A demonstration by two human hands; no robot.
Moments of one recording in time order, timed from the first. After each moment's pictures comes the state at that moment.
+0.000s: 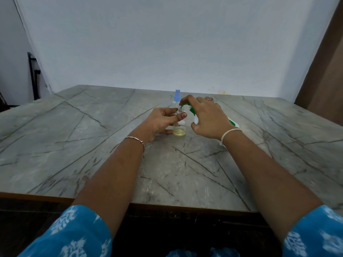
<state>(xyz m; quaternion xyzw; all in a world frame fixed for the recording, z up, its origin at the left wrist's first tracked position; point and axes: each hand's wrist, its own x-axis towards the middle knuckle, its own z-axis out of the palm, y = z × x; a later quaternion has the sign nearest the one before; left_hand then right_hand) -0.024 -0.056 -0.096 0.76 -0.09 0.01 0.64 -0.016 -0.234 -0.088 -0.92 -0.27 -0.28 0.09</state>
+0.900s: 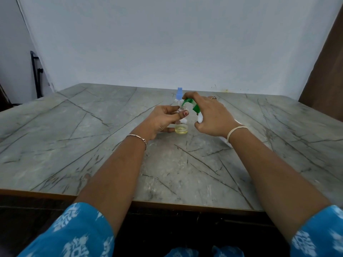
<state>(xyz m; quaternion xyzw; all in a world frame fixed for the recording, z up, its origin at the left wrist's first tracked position) -0.028 -0.055 -0.095 0.75 -0.10 0.00 0.65 -0.007 -0.240 -0.091 -0.91 -0.29 -0.26 0.13</state>
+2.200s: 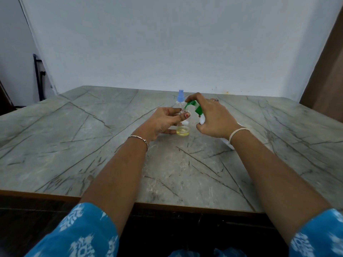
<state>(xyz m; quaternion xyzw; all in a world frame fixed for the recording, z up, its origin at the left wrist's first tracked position) -0.021 -0.053 -0.095 0.76 -0.09 -0.01 0.64 -0.010 -0.241 -0.090 -0.91 -0.29 -0.25 0.16</state>
